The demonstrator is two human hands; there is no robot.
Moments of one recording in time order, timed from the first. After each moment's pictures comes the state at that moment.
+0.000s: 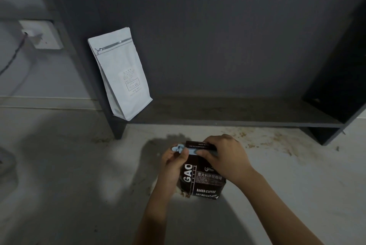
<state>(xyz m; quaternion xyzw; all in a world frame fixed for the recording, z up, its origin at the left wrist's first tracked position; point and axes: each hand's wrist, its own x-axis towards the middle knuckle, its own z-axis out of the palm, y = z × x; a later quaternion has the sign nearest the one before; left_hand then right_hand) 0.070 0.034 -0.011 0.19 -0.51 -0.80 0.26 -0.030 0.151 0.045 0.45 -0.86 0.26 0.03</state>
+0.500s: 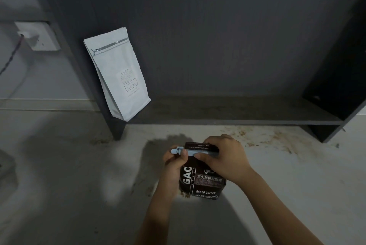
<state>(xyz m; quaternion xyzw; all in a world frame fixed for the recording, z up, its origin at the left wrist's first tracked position) 0.067 0.042 -0.008 0.19 -0.42 -0.85 0.26 -0.029 0.156 0.047 0.42 -0.85 0.31 -0.01</state>
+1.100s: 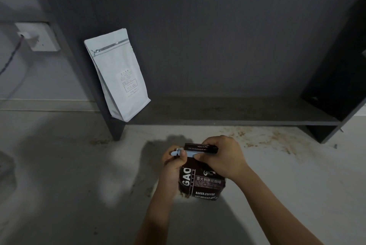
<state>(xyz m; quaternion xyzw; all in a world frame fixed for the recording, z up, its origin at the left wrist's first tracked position) 0.065 0.040 -0.008 0.15 -0.44 -0.84 0.28 -0.026 0.150 0.053 0.37 -0.87 0.32 -0.07</state>
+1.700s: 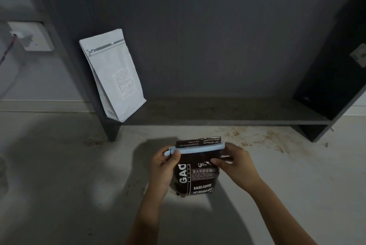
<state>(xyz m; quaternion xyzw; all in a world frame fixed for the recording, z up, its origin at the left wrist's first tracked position) 0.070 0.024 -0.030 0.20 -0.58 -0.73 0.32 -0.043 0.193 0.012 0.29 -0.82 0.48 -0.13</state>
